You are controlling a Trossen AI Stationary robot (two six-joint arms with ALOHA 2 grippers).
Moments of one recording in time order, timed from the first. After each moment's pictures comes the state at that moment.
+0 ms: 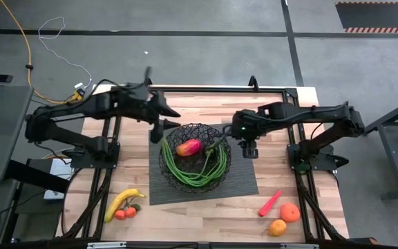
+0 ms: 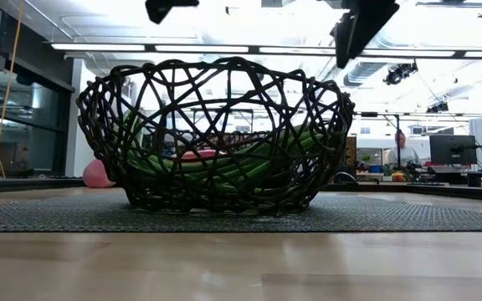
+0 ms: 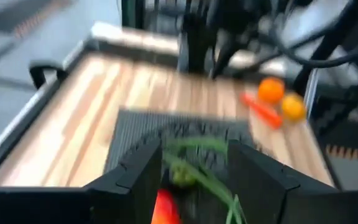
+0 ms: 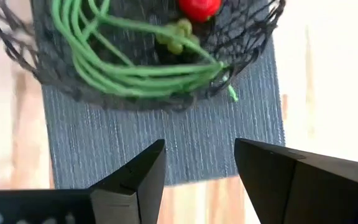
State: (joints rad) left arm 0.30 1.12 1.18 -0.52 0.14 -0.09; right arm 0.01 1.41 1.39 -1.15 0.05 -0.01
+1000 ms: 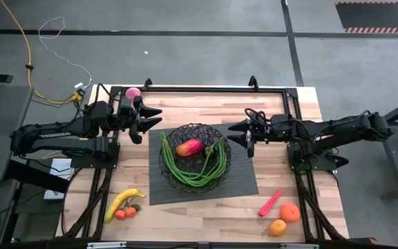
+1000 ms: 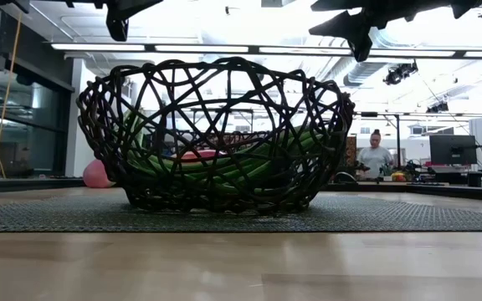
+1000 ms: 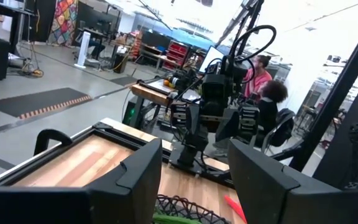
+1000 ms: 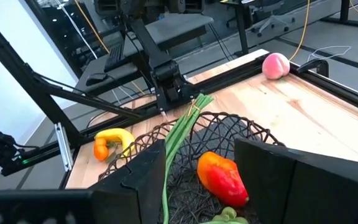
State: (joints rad) left arm 0.31 0.66 0.56 0.19 0.03 -0.34; right arm 0.03 0.97 0.65 0.14 0.11 0.36
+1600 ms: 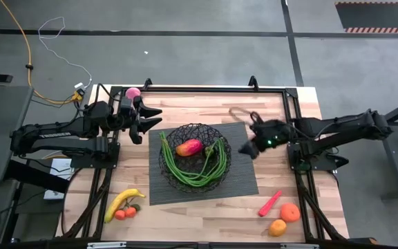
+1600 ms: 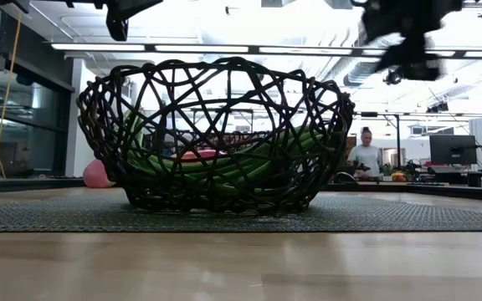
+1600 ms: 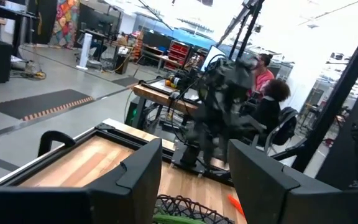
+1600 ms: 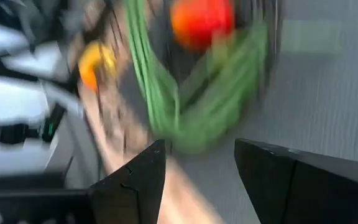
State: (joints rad) left arm 0.31 0.66 0.56 0.18 0.02 -0.32; right arm 0.09 0.97 0.80 -0.54 -0.08 1.04
